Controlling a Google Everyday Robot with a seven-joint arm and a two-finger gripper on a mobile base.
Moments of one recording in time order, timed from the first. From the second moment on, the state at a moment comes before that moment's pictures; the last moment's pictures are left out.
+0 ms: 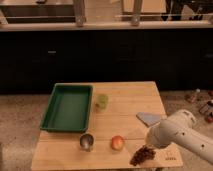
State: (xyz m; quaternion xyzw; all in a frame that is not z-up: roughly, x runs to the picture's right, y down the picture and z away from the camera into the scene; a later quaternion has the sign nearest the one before) arm 0.225 0.259 0.700 -0.27 -0.07 -0.01 0.96
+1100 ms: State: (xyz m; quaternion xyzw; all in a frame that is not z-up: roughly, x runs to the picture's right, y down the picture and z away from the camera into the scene) arm 0.212 0.266 0.691 -0.28 -0.10 -0.04 0.96
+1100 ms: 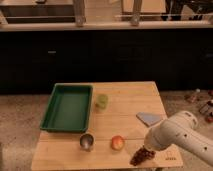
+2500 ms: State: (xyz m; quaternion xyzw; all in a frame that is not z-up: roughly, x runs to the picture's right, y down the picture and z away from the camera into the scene) arm 0.214 0.303 0.746 -0.26 -0.07 -0.02 0.96
